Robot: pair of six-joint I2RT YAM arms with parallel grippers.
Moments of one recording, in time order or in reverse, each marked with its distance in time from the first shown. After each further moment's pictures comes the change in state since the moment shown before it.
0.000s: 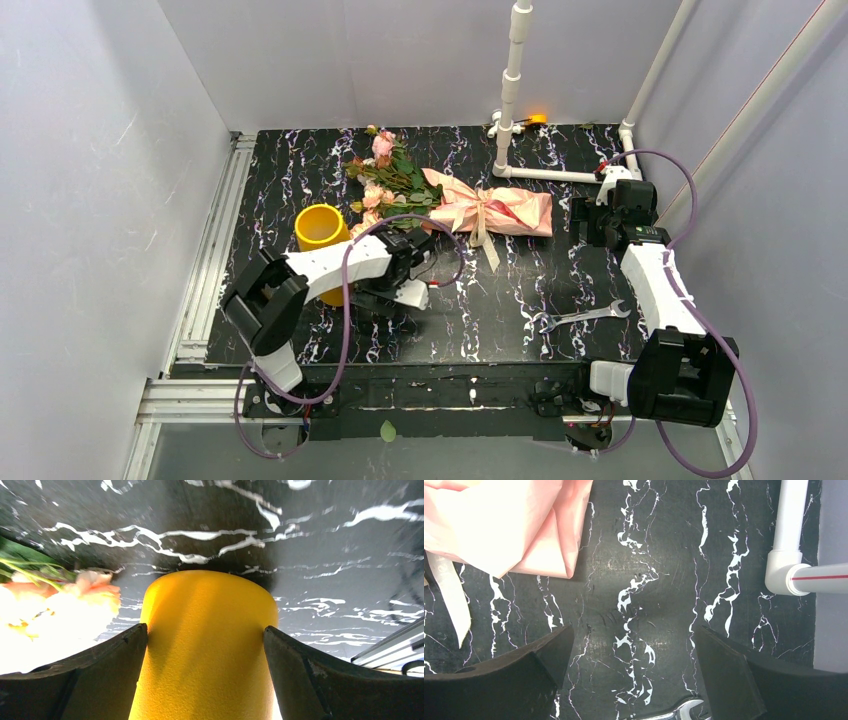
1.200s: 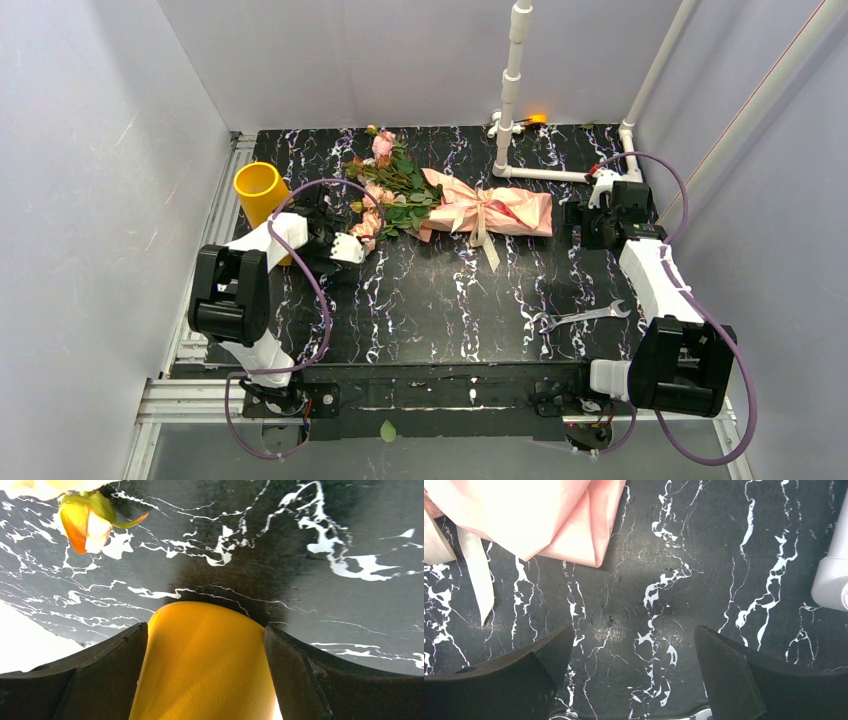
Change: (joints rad) left arm 0.668 -0.089 -0.169 0.454 0.241 0.631; right arm 0.000 0.042 0.000 -0.021 -0.118 -0.019
